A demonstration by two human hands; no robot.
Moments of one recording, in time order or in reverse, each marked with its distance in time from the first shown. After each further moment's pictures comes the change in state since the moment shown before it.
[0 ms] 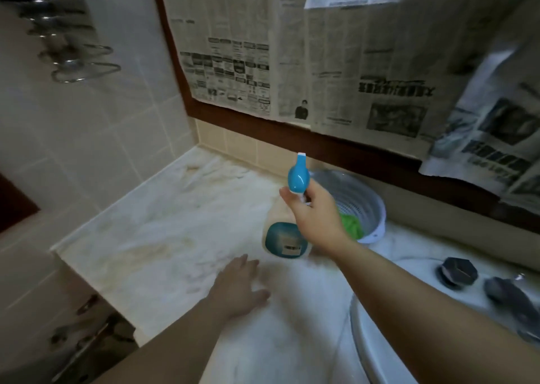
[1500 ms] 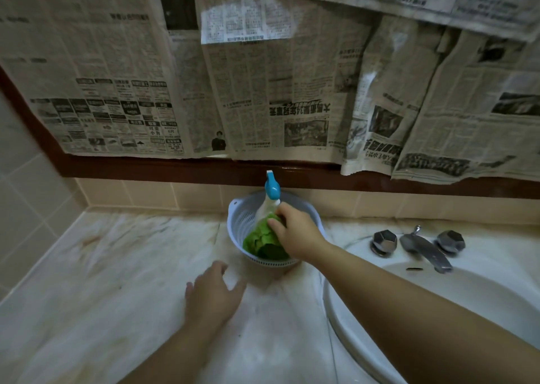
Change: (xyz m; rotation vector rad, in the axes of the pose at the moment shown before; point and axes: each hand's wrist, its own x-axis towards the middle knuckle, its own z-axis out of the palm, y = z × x) left_hand 0.075 0.035 -0.058 -0.107 0.230 0.181; right_hand 0.026 0.038 -0.027 -0.544 0.184 0.283
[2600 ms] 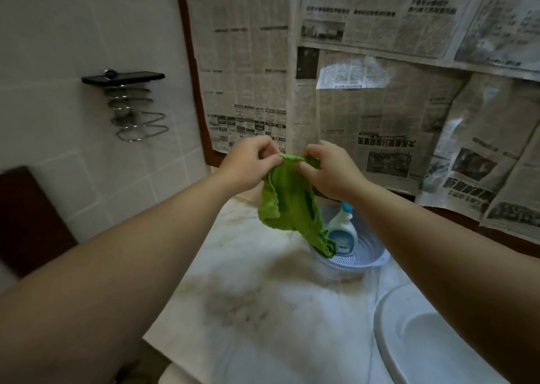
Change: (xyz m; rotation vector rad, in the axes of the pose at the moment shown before) left_hand -0.065 0.078 -0.279 -0.279 0.416 0.353; right_hand -0.024 -0.174 -0.089 -0.054 0.050 -0.607
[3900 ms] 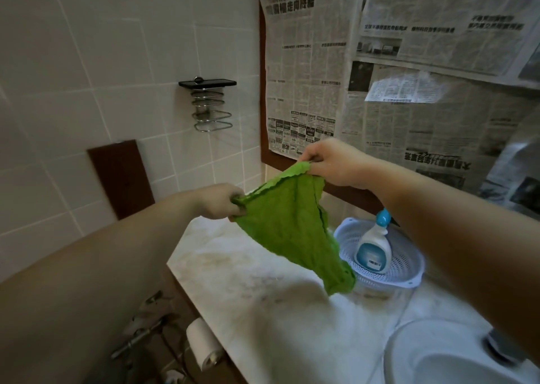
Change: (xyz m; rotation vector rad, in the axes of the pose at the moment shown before) left_hand -0.112 -0.041 -0.054 0.411 -0.389 -0.444; right_hand 0.011 -0.036 -0.032 0.187 -0.459 -0.270
